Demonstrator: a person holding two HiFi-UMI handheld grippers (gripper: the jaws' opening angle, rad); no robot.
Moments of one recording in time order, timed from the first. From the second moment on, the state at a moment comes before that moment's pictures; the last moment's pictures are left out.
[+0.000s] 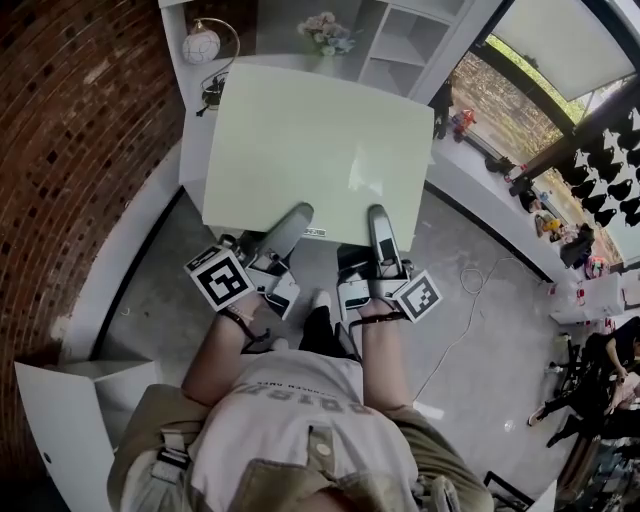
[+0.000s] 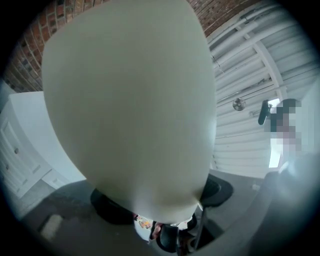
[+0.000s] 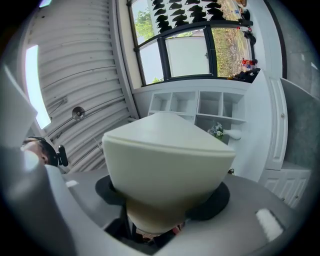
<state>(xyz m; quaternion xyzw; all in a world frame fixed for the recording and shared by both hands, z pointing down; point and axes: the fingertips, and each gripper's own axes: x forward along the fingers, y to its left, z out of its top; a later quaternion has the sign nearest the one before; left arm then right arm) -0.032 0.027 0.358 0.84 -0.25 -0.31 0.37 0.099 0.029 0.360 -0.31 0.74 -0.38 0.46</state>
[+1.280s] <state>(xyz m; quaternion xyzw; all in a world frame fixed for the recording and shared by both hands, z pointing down) 0.088 -0.205 0.347 0.82 -0.33 -0.34 0.32 0.216 -0.234 0.350 -0.21 0.77 -0.42 0.42</state>
